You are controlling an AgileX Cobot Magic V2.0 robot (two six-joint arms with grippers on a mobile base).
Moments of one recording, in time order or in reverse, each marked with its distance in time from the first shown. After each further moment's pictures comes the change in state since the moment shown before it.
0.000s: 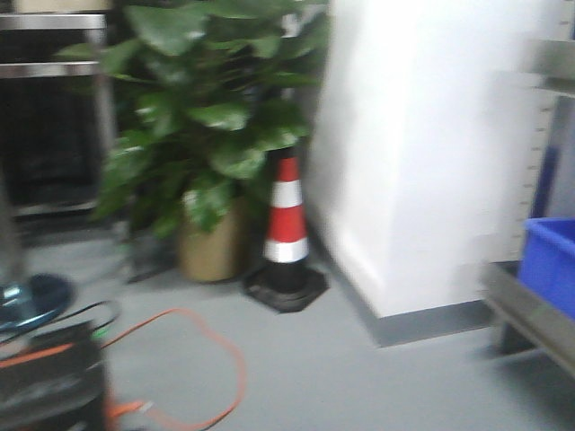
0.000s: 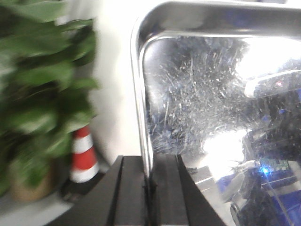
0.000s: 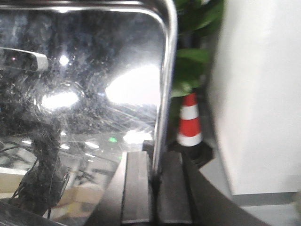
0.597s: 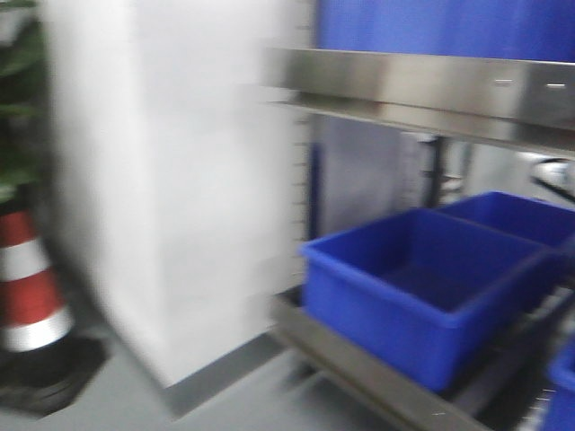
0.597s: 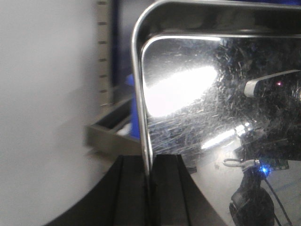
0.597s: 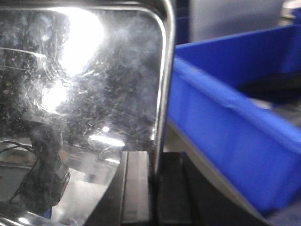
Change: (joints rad) left arm 0.002 0.000 0.000 0.000 0.000 0.000; right arm 0.000 0.000 0.000 0.002 -0.001 0.000
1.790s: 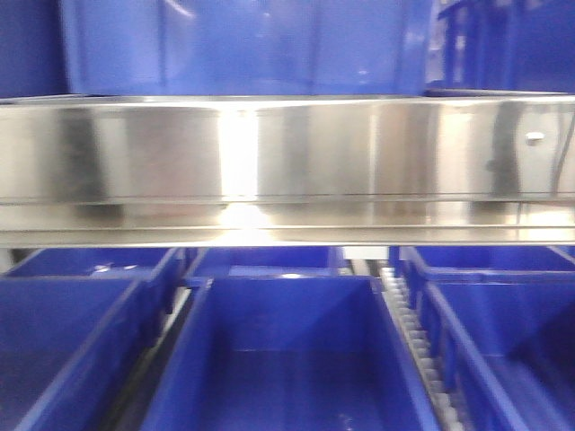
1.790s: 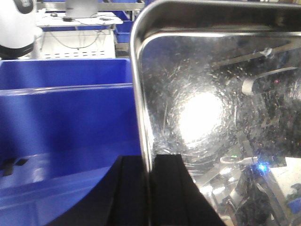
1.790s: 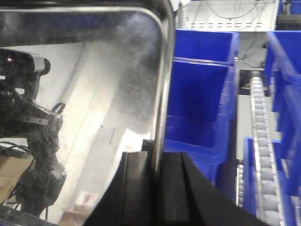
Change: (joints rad) left arm 0.000 0.002 0.000 0.000 0.000 0.000; right arm 0.000 0.002 0.000 -0.002 0.000 0.000
